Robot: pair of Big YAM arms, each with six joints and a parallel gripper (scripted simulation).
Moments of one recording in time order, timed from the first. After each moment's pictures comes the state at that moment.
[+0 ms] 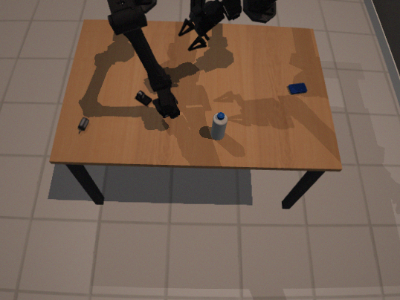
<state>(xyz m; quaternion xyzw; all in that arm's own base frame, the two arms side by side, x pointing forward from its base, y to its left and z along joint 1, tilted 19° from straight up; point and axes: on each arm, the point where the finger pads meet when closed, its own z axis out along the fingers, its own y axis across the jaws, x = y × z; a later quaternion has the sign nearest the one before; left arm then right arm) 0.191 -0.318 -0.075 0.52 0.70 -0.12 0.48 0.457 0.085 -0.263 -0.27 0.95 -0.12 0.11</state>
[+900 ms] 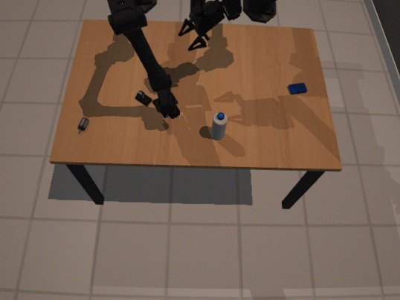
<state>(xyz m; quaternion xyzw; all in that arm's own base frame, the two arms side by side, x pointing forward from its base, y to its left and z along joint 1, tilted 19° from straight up) 0.191 -0.318 -0.075 0.52 0.70 -0.12 0.48 0.458 0.085 -0.263 -0.27 0.95 -0.12 0.11</state>
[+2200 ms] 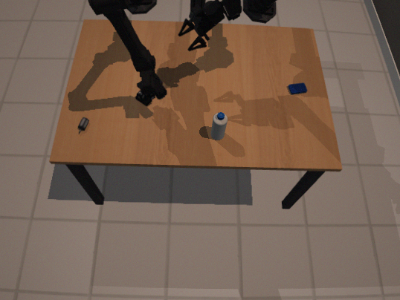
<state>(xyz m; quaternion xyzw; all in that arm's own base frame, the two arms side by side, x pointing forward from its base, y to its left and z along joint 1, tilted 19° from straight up) 0.191 -0.318 -0.075 0.52 0.70 -0.12 0.48 0.384 0.021 -0.214 -0.34 0.93 -0.12 0.09</state>
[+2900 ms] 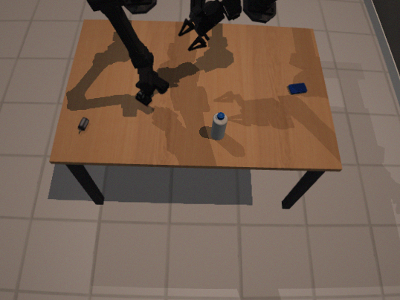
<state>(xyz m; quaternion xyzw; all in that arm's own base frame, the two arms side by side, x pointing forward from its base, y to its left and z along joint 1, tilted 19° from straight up) 0.191 -0.318 -0.075 0.52 0.70 -0.12 0.48 0.380 0.015 -0.205 -0.46 0.87 -0.14 0.08</state>
